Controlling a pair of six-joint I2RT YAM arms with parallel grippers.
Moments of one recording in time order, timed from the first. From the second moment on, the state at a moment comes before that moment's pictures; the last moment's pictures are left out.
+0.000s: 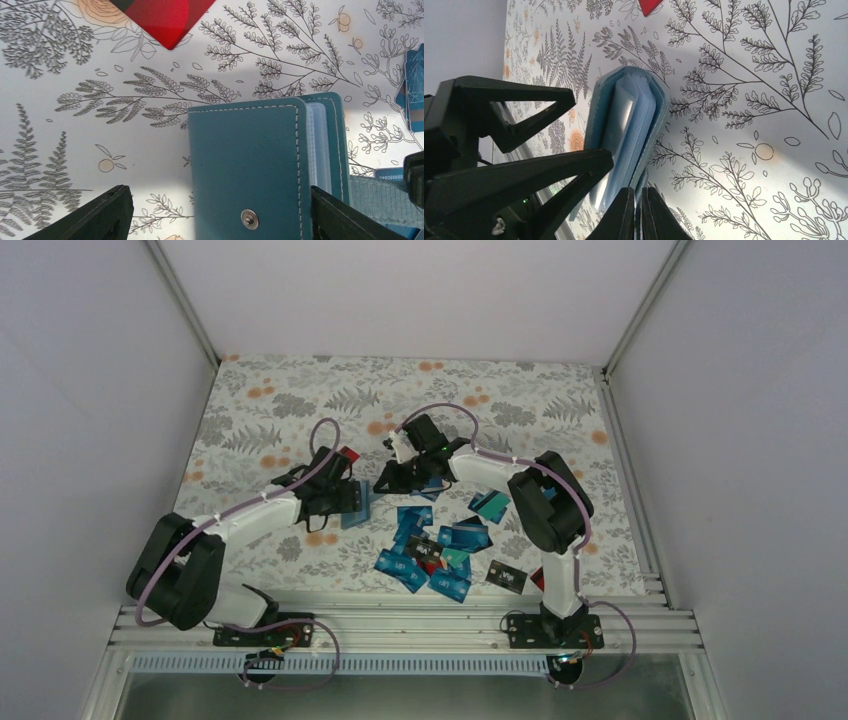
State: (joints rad) left arm -0.50 1.40 0.73 -0.40 -0.09 -0.57; right arm 0.70 2.00 1.33 -0.29 -0.66 0.53
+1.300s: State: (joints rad) left arm -0.38 1.39 0.62 -0.47 -0.25 -0.65; right arm 0.67 2.10 1.45 -0.35 -0.61 0.44
